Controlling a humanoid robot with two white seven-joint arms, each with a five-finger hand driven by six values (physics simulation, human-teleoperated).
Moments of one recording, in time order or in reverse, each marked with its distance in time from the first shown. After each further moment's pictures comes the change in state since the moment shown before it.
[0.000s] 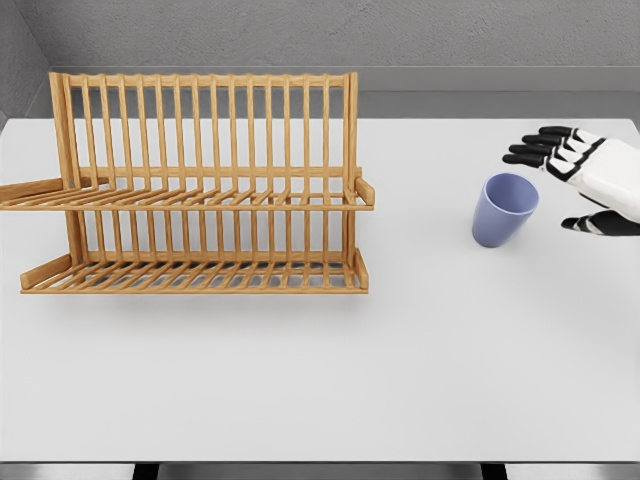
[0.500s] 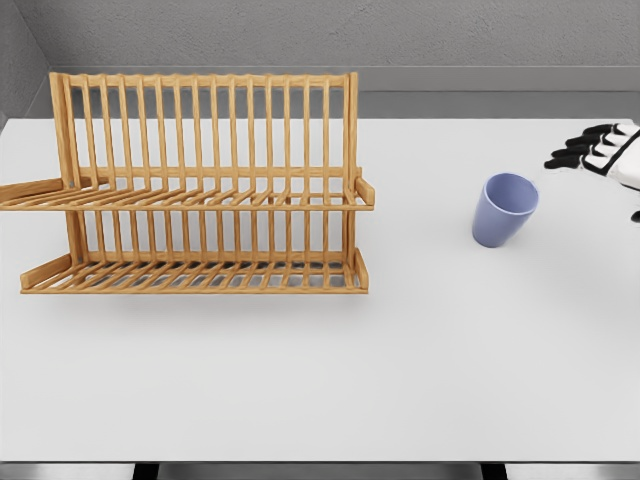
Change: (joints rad) left arm 0.000 0.000 0.000 0.000 0.000 0.000 0.000; right arm -0.138 -0.071 -0.087 0.024 -0.021 0.001 0.426
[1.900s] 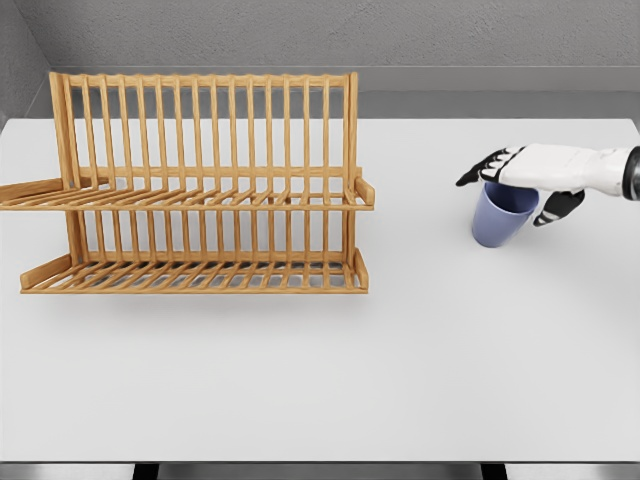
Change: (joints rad) left arm 0.000 0.000 0.000 0.000 0.000 0.000 0.000; right arm -0.513 0.273 0.657 0.403 0.017 0.003 0.058
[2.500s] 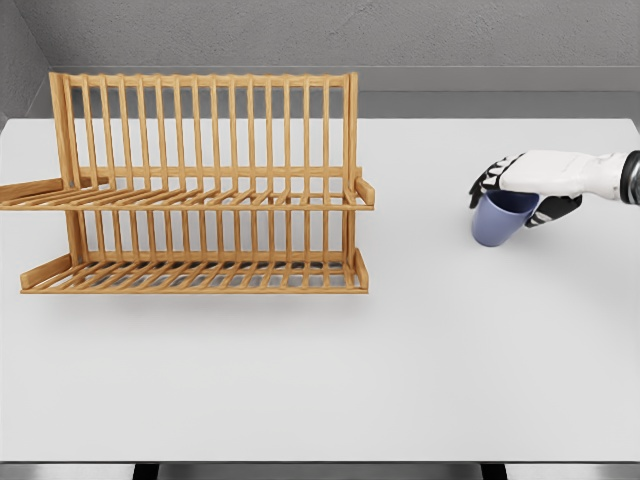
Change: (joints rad) left arm 0.000 0.000 0.000 0.000 0.000 0.000 0.000; right arm -0.006 0.001 0.017 0.012 0.000 0.000 0.000
